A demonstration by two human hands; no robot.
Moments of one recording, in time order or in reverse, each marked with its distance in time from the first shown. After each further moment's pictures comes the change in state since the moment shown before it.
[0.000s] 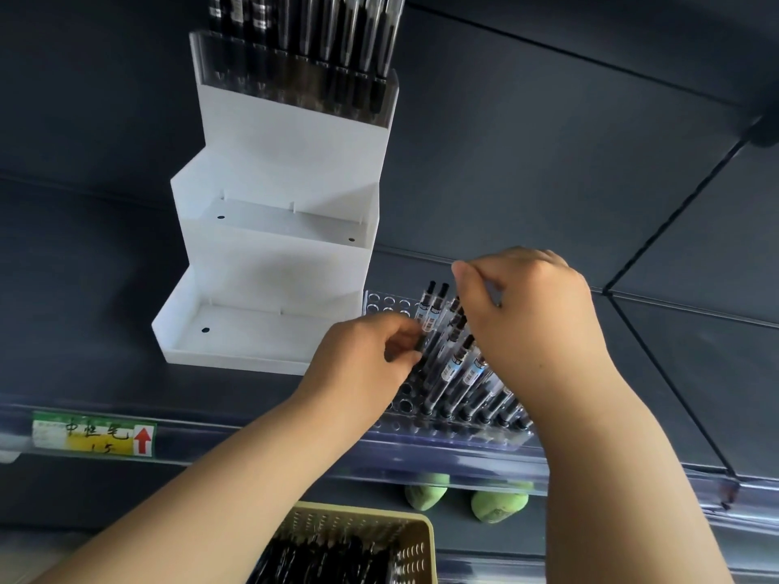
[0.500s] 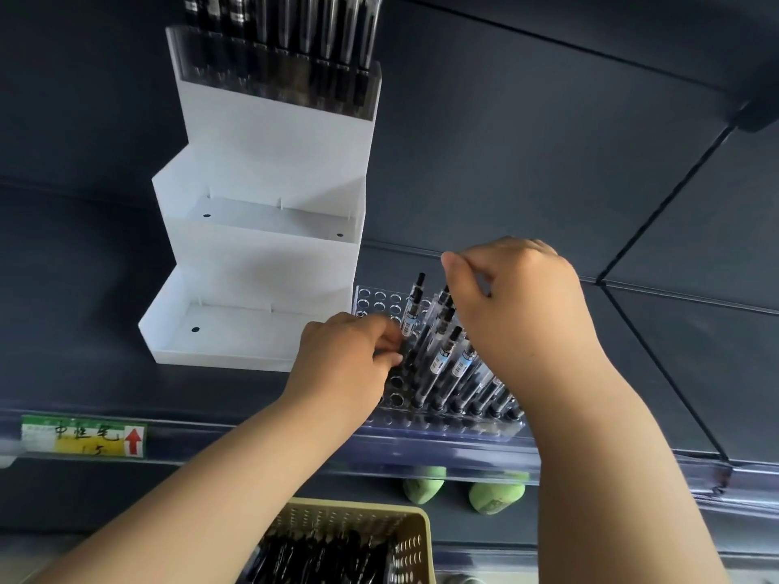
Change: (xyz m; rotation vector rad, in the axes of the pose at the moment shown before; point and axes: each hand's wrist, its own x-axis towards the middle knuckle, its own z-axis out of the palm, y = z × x) left_hand 0.002 -0.005 0.003 0.275 -0.004 -0.006; right_hand 0.001 0.002 -0.003 0.041 0.001 -0.028
